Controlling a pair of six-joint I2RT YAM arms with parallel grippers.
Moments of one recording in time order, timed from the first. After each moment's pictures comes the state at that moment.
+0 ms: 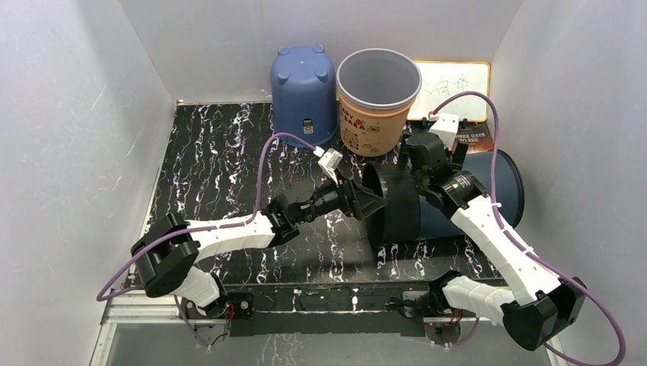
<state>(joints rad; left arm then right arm) -1.01 1.47 0.80 0.72 0.16 -0.75 0.47 1.07 1.10 -0.65 0.71 0.37</state>
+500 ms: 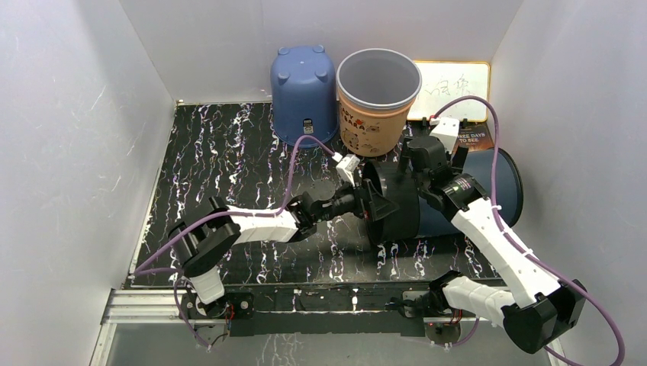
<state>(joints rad) -1.02 1.71 0.87 0.79 0.17 -0.82 0.46 1.05 1.07 -0.65 0.69 0.38</state>
